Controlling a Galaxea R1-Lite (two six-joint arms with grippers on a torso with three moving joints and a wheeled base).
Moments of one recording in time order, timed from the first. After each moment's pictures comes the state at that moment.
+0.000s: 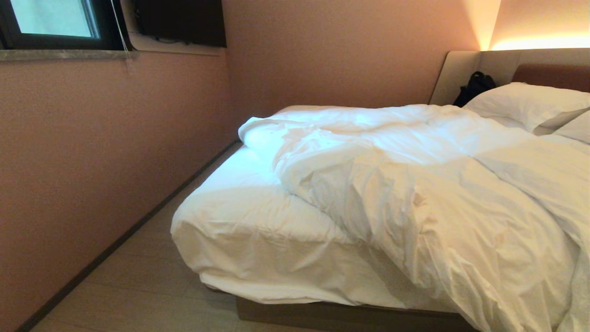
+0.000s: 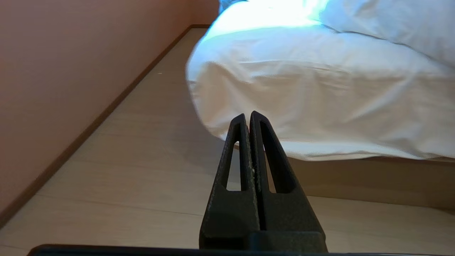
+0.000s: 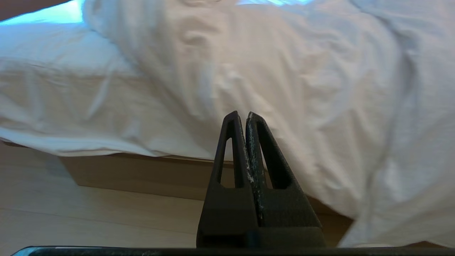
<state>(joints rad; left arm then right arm) 0.01 0.00 0.00 0.02 -0.01 0.01 0.01 0.00 -0.01 0.02 0.01 -0.01</state>
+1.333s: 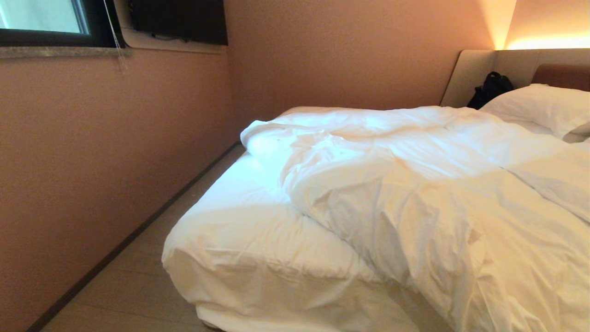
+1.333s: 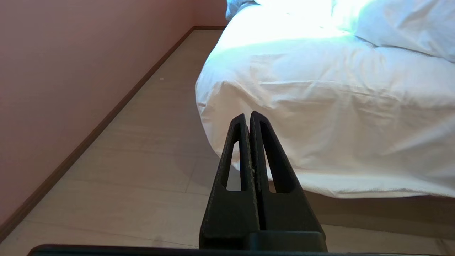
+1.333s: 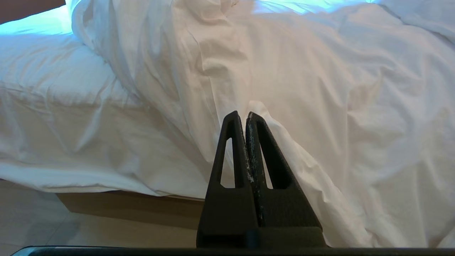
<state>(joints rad) 0.01 0.00 0.00 0.02 -0.01 0.00 0.01 0.00 -0.01 0.02 0.01 -0.01</state>
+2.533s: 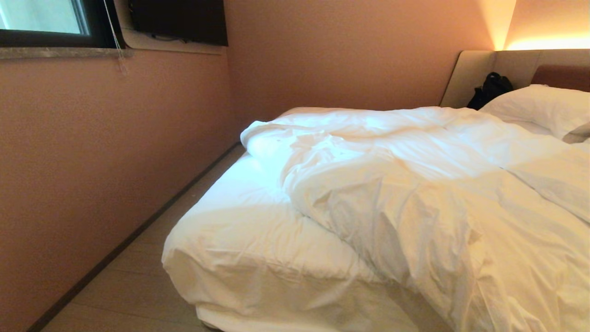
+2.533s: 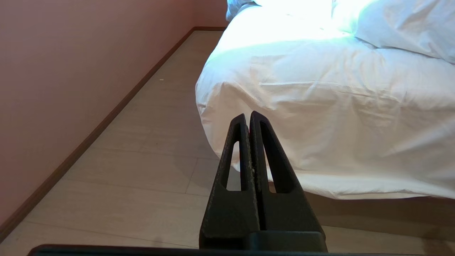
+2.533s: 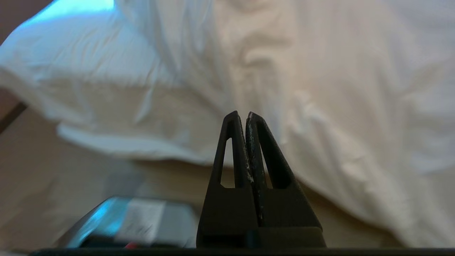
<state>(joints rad) 0.01 0.00 0.00 0.02 -0.01 0.00 0.02 0.40 -0.27 0.13 0.15 0.12</state>
